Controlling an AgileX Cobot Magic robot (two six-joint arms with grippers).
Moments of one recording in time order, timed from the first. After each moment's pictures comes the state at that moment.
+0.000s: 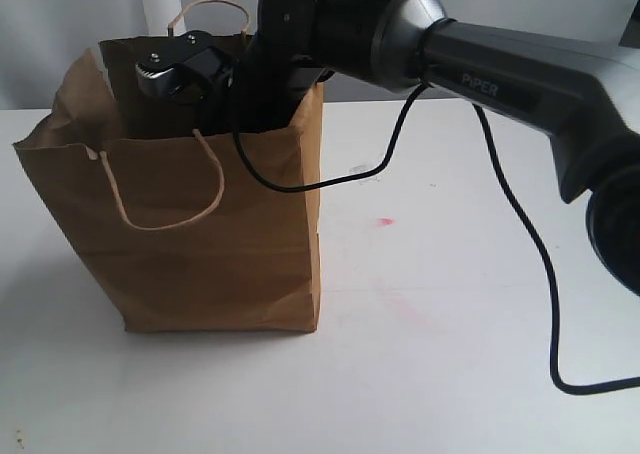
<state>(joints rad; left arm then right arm) -0.01 0.00 0.00 0.23 0.32 -0.23 0.42 2.25 -2.02 0.35 0.94 -0.50</state>
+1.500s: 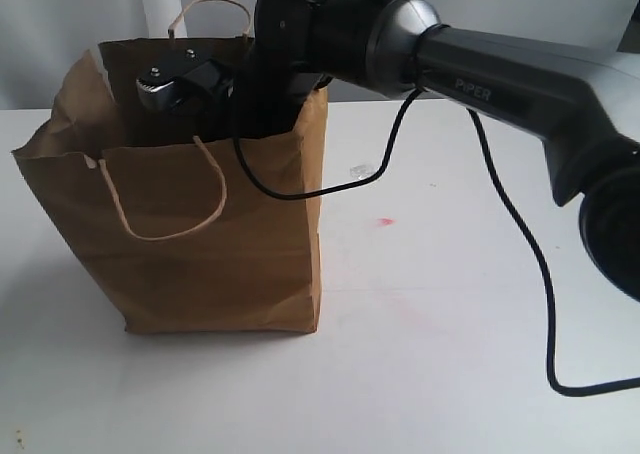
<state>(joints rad) -0.01 0.00 0.00 0.23 0.32 -0.23 0.42 2.26 -2.03 0.34 0.99 -0.49</state>
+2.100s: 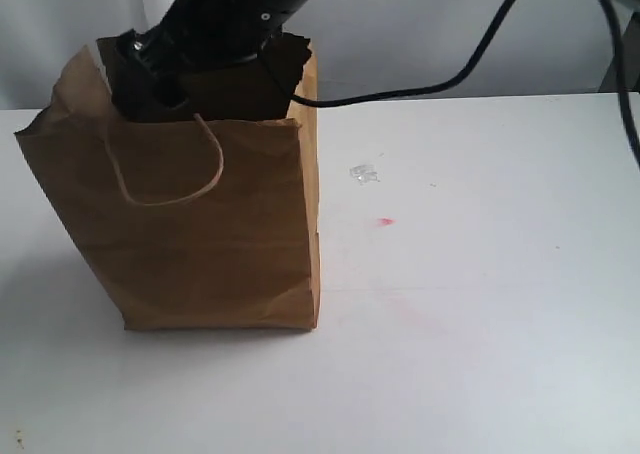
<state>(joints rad) -0.01 0.00 0.00 0.23 0.32 -0.23 0.42 2.01 -2.02 0.39 0.95 -0.49</state>
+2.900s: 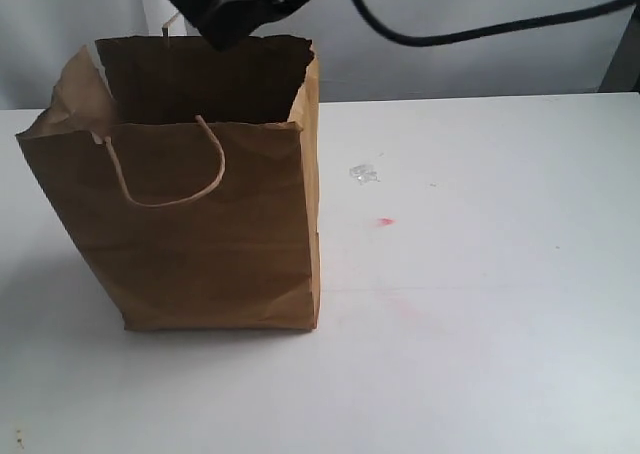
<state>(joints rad) -0.01 0.00 0.00 0.23 0.32 -0.23 0.42 1.77 -1.98 0.32 1.21 -0.41</state>
